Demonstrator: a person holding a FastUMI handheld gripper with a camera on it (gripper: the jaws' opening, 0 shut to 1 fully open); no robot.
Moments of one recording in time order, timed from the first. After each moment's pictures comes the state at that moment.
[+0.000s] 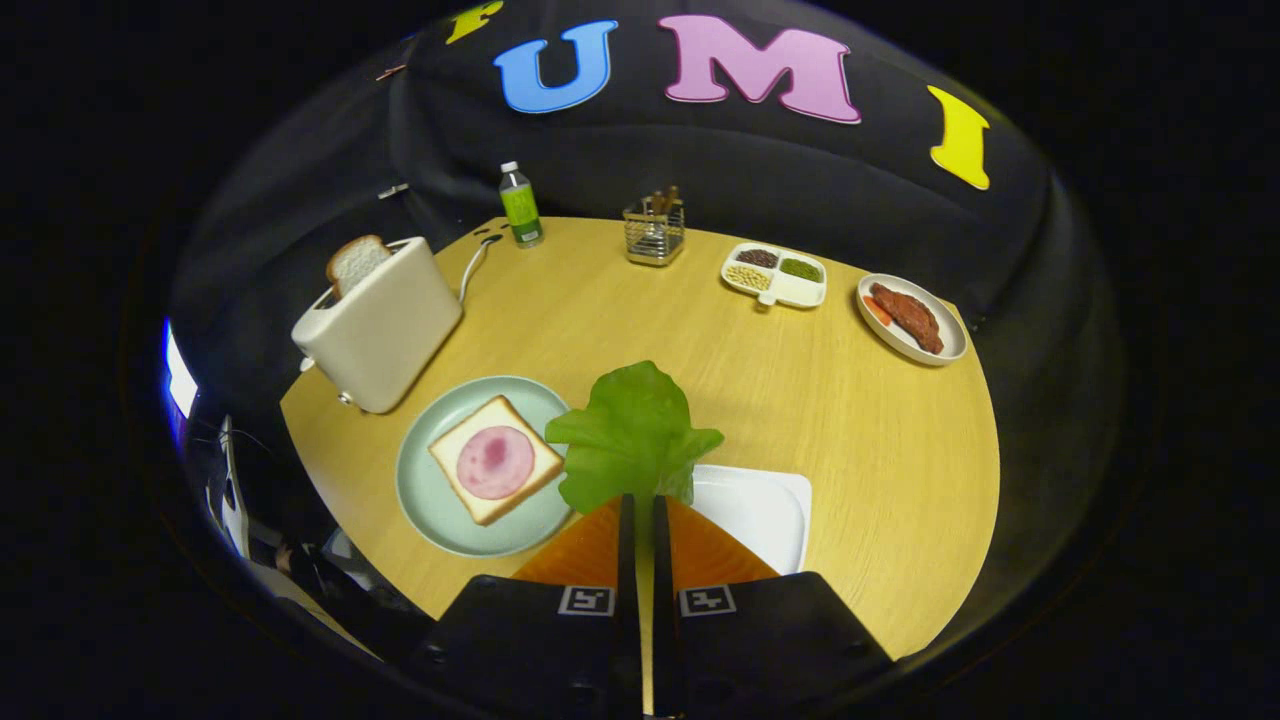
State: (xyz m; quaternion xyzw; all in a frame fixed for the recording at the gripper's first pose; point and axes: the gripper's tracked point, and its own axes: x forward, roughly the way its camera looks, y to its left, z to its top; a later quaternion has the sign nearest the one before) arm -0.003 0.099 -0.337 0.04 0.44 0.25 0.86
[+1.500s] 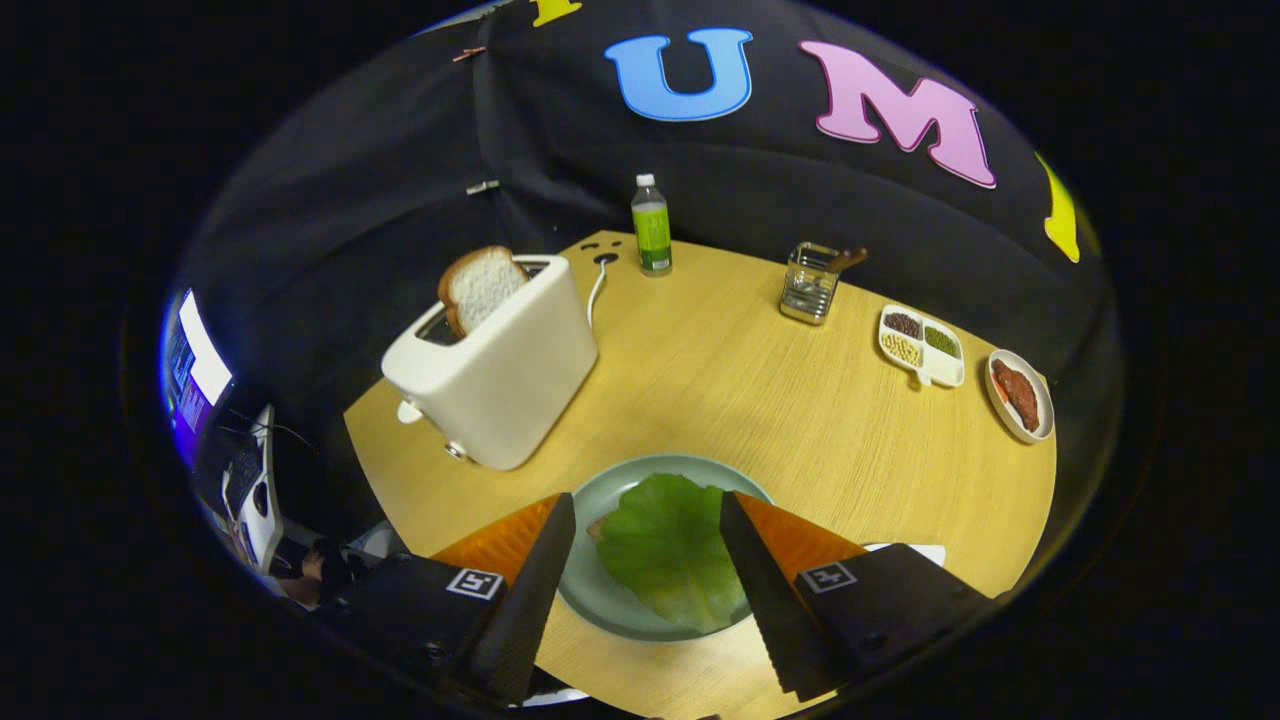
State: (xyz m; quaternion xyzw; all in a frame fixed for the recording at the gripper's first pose) arm 0.010 0.263 -0.267 0.06 0.40 0.33 0.85
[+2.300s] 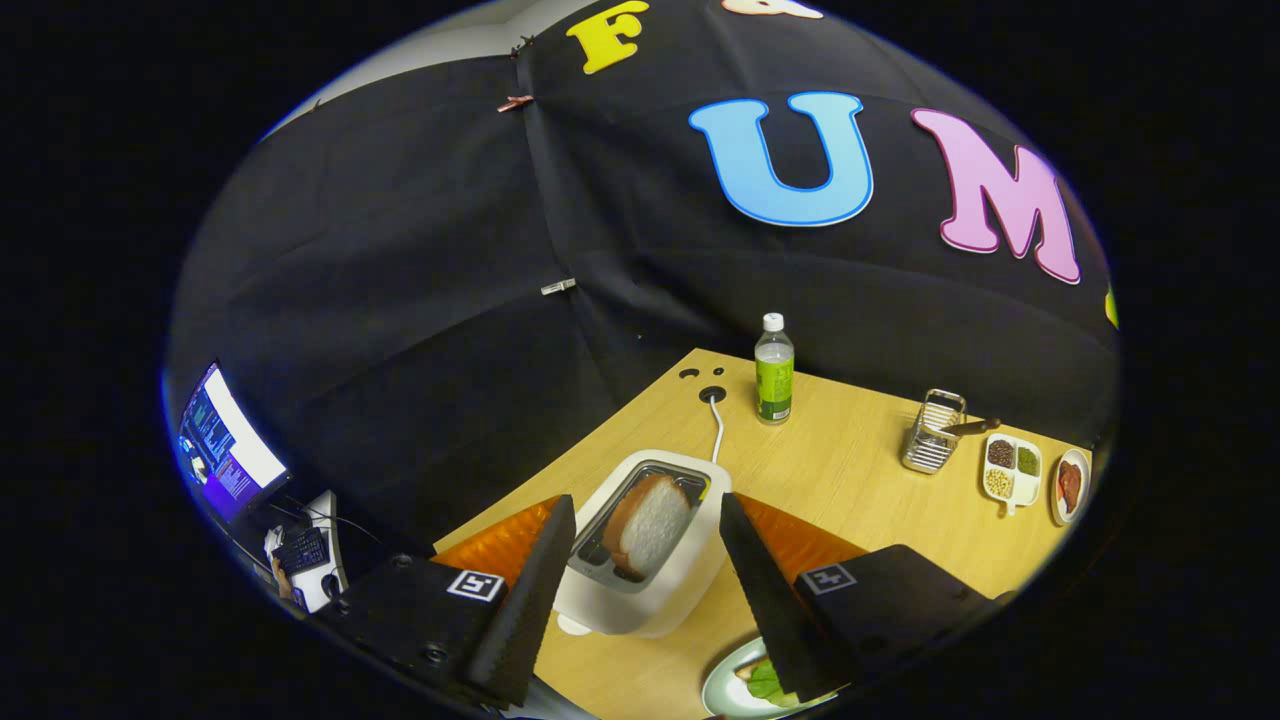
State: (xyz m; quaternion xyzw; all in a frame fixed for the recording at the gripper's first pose) arm 0.092 0.437 -0.132 0.12 0.32 0.39 0.86
